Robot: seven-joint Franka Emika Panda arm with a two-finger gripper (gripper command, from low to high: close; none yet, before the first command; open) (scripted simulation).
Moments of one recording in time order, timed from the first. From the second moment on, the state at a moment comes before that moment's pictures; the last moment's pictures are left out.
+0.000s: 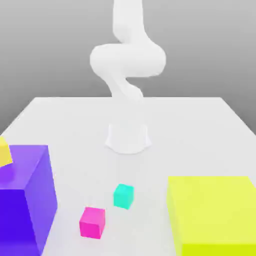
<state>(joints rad) -0.02 -0.74 0.02 -2.37 -0.01 2.36 0.84</state>
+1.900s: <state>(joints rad) -0.23 -0.03 0.09 -2.78 0.04 2.76 1.32</state>
